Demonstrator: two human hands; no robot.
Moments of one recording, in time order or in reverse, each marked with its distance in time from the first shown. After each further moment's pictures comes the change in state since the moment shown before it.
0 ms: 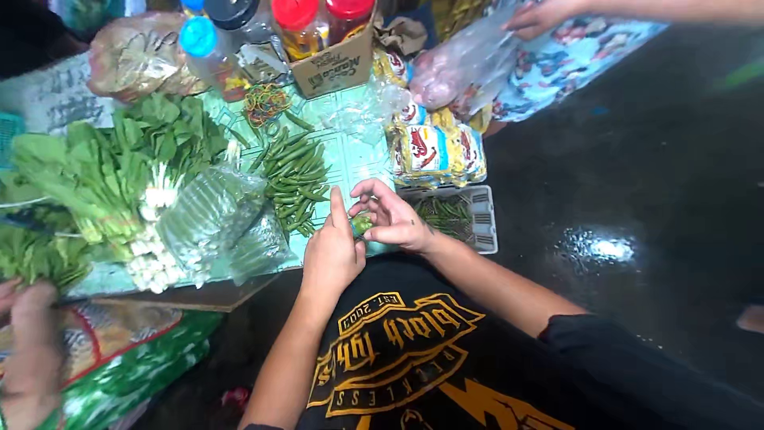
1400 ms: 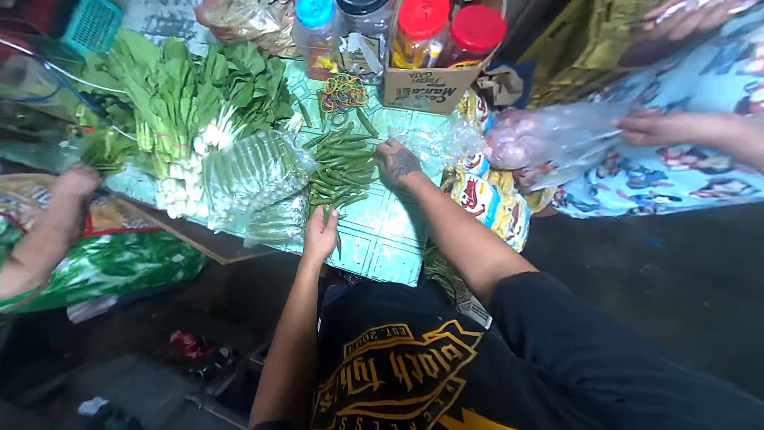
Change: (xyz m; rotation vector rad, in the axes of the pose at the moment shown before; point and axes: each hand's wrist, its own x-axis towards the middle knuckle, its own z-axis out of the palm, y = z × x) left_hand 0.022 -0.124 0.081 -0.788 0.369 -0.548; right_hand 0.222 0.101 -0.077 -1.396 -0.177 0.175
